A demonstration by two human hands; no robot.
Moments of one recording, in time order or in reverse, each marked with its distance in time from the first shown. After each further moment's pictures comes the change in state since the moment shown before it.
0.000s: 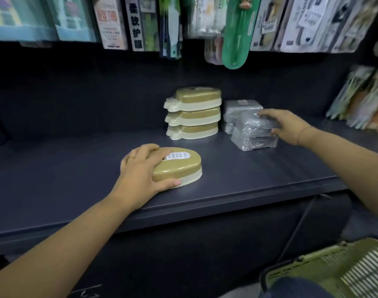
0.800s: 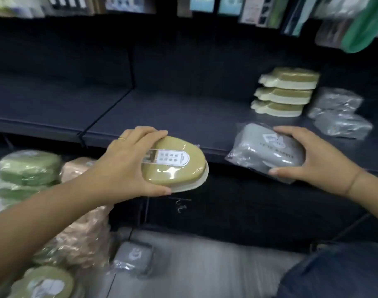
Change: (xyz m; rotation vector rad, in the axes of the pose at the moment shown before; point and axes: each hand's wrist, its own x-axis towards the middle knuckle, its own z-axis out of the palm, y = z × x) left_hand -0.226 -0.038 -0.167 0.144 -0.057 -0.130; right_hand -0.190 -0.247 0.020 0.211 -0.167 -0.293
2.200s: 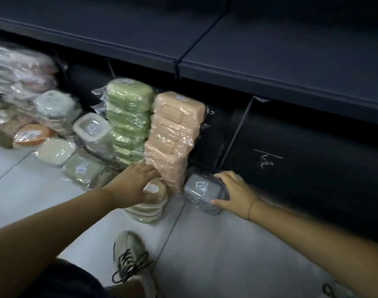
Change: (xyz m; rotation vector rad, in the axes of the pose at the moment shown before) left_hand -0.218 -0.178 0.090 0.230 -0.477 -0.302; right_hand -0.018 -0.112 0.349 0.155 -0.642 -0.234
